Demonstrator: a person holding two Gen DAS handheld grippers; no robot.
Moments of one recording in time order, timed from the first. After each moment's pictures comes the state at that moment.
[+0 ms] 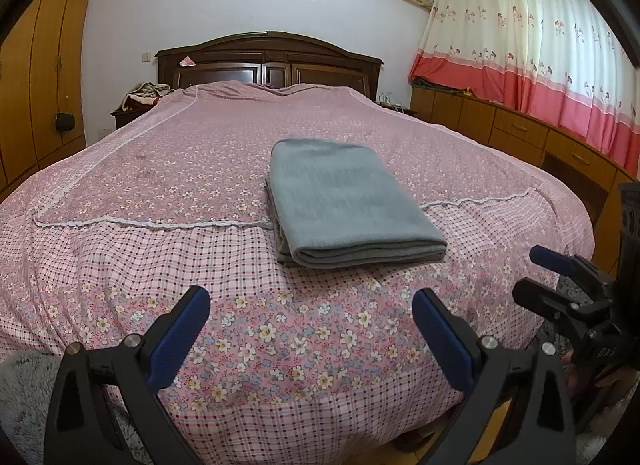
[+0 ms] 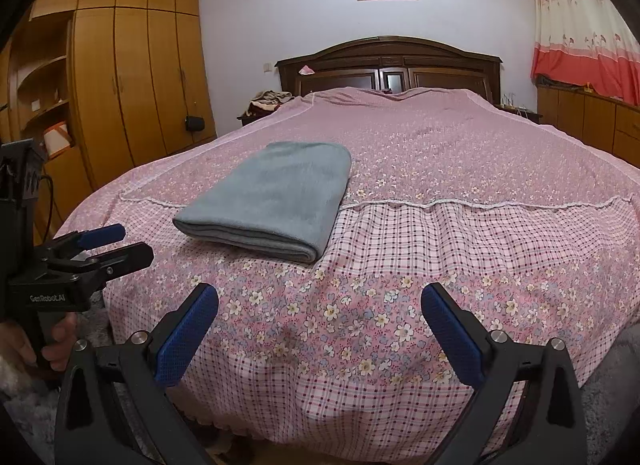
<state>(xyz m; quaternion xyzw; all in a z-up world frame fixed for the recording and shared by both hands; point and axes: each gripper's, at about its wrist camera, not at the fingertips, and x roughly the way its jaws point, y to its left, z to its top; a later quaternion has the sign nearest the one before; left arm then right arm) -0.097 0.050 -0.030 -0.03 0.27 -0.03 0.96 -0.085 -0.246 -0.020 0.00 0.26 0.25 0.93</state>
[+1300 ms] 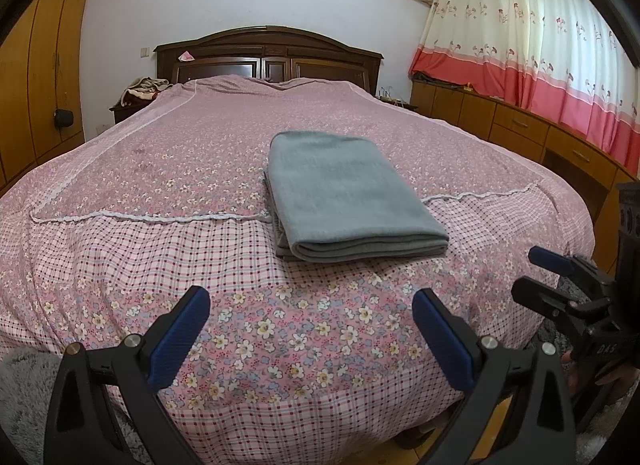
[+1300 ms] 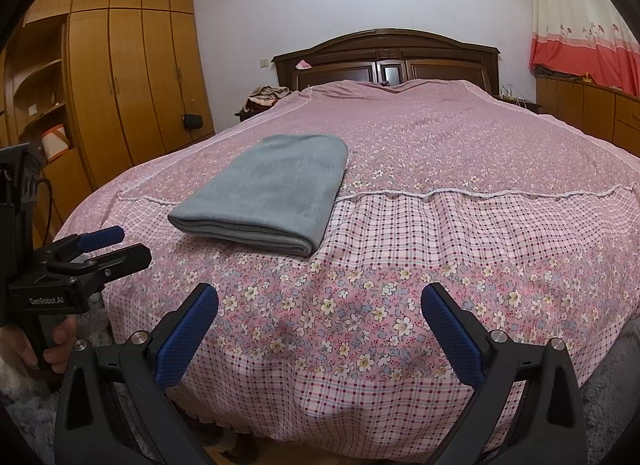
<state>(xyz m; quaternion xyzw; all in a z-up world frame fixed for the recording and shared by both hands) -0.093 0.051 -0.034 -0.03 0.28 -0.03 0.96 -0.081 -0.247 -0.025 0.01 0.27 0.25 0.93</state>
